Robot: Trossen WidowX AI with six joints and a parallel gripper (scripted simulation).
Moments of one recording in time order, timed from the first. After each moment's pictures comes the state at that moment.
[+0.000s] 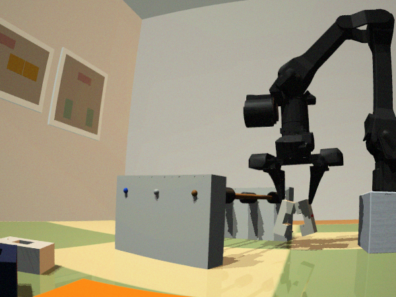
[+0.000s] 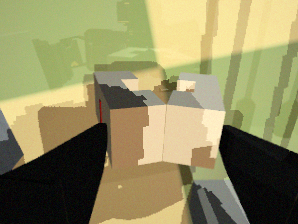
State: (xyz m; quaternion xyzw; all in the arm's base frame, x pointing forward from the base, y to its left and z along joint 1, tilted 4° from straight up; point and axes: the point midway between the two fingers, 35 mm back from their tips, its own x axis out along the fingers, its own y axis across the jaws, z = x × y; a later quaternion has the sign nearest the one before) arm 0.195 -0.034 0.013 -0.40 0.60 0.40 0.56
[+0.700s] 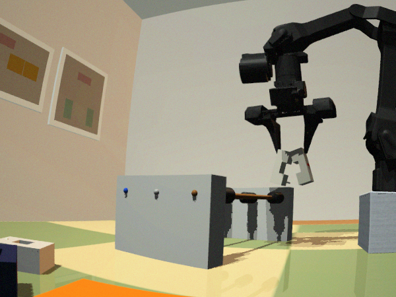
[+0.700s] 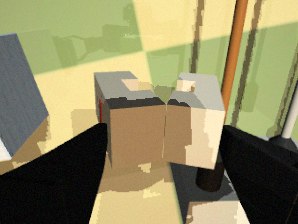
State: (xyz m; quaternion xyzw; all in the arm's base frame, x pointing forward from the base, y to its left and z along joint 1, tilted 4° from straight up) arm 0.208 -0.033 0.111 -0.40 0.60 0.40 0.56
